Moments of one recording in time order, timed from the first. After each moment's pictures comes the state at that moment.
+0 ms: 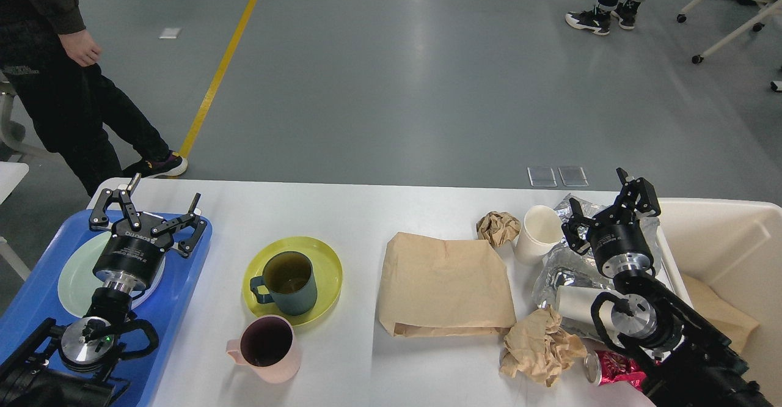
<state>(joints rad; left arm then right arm) -0.30 0.24 -1.33 -0.73 -0.09 -0.62 -0.05 0.36 -0.21 1.05 0.80 -0.25 0.08 0.44</state>
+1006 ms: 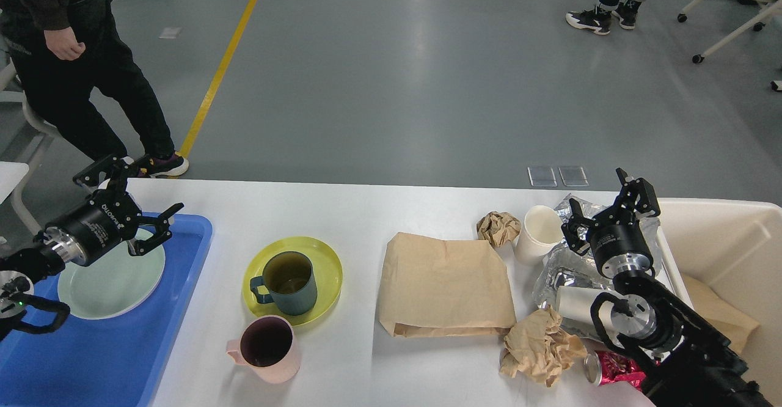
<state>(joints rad) -0.64 0.72 -0.50 -0.73 -0.08 -0.62 -0.04 0.36 -0.21 1.05 0.80 -0.25 0.08 0.44</state>
